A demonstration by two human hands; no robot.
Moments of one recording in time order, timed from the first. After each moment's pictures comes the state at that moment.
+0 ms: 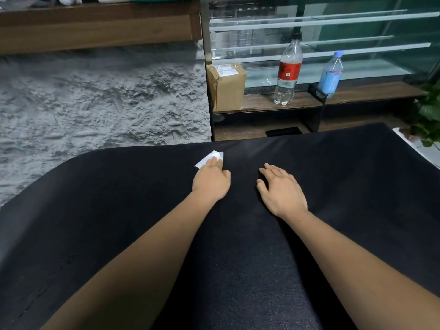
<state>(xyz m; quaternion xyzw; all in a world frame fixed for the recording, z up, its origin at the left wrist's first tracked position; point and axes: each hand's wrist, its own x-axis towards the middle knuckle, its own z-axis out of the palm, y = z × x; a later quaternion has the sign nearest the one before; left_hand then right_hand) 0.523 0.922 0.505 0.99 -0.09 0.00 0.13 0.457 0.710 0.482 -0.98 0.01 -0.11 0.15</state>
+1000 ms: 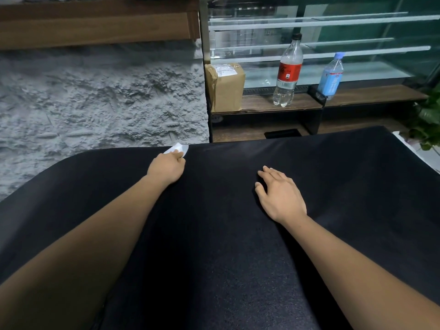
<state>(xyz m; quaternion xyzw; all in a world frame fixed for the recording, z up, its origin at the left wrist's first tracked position) 0.600 1.038 0.510 0.99 0.00 -0.01 0.14 0.458 0.709 0.482 -0.98 0.00 -0.11 0.15</state>
